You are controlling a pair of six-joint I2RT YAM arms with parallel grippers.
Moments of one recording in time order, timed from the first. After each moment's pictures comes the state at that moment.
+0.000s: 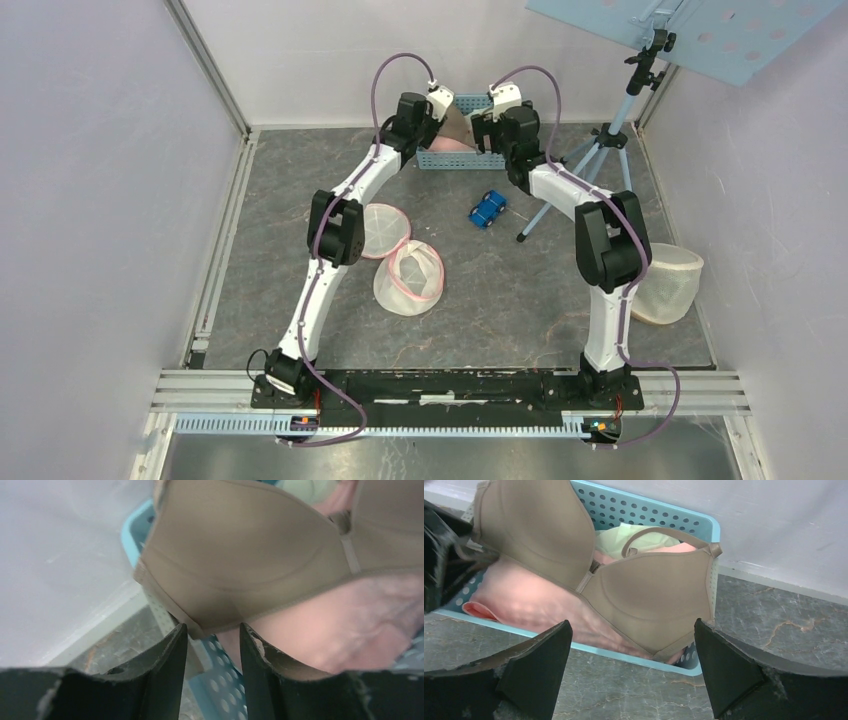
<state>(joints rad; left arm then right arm) -0.41 2.66 2.47 -0.23 -0.04 0.36 0.34 2.06 1.54 0.25 0.18 -0.11</state>
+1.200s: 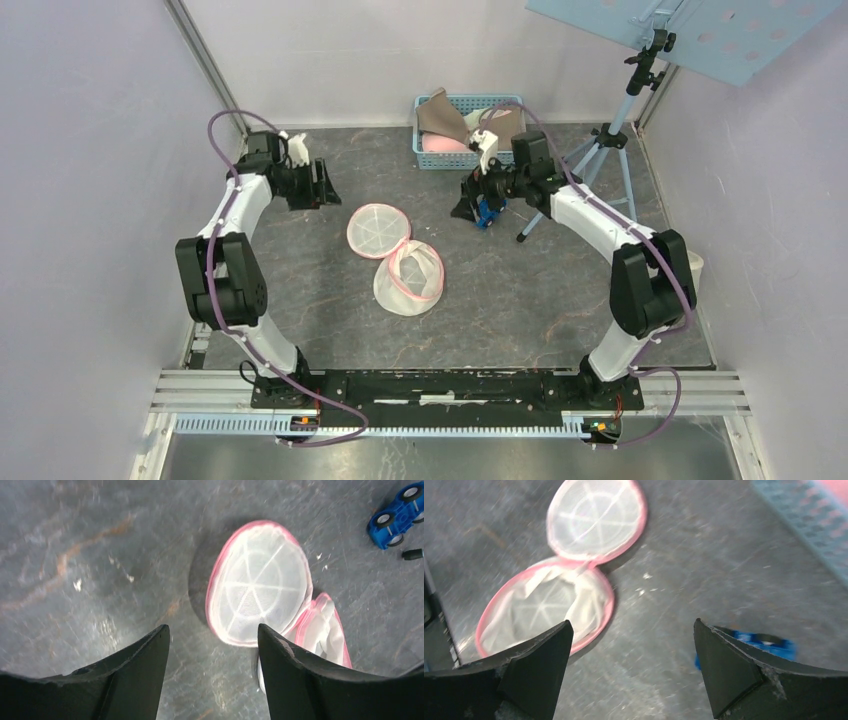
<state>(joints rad) 0.09 1.74 1.40 -0.63 0.48 0.00 0.36 1.70 1.29 -0.20 -0.63 -0.16</state>
